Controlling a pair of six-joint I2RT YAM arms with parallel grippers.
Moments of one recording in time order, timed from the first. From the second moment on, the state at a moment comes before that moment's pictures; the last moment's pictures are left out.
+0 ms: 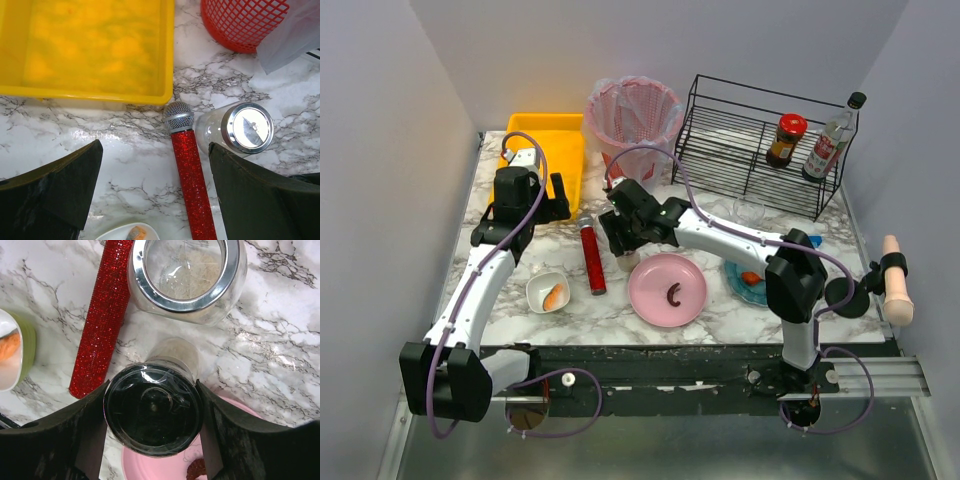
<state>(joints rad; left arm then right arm) -0.12 1.15 0.97 -0.34 -0.02 -0.23 0.94 1.95 1.64 -0.57 0.12 0.32</state>
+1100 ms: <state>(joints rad) -0.12 1.16 0.97 -0.34 -0.01 -0.23 0.23 1.91 2.28 -0.82 -0.01 0.26</state>
